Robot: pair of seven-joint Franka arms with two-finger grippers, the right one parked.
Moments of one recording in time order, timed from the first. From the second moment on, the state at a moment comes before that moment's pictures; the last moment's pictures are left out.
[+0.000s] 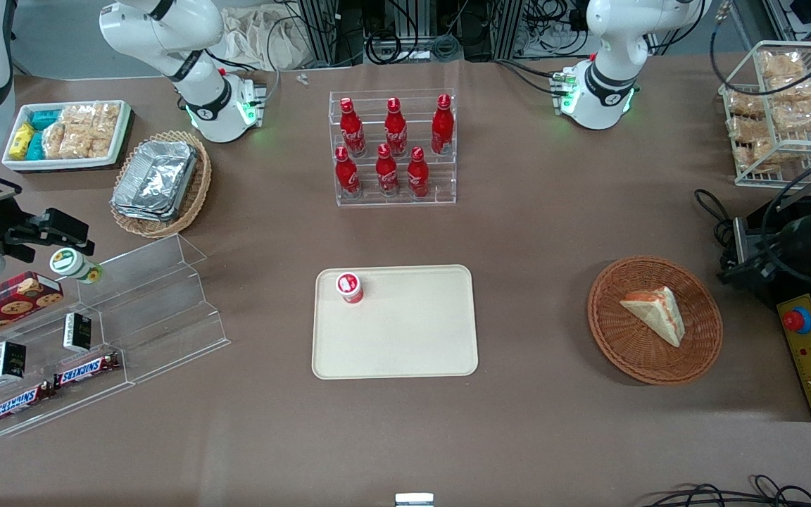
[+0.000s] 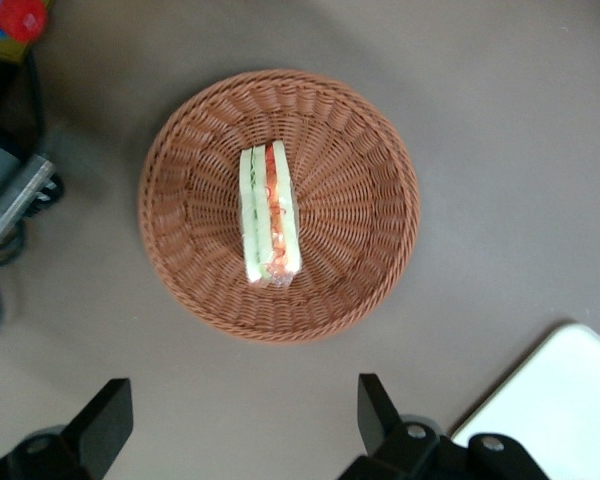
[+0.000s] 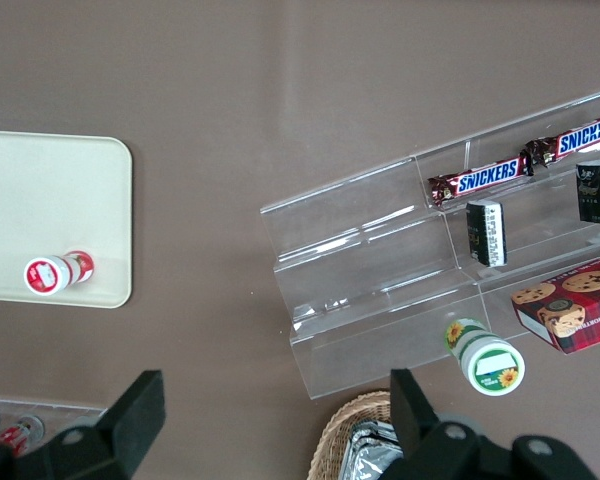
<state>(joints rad) 0.15 0.23 -0.08 -1.64 -0.09 1.81 -0.58</state>
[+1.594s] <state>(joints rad) 0.15 0.49 -0.08 -1.88 -0.04 2.33 -0.75</state>
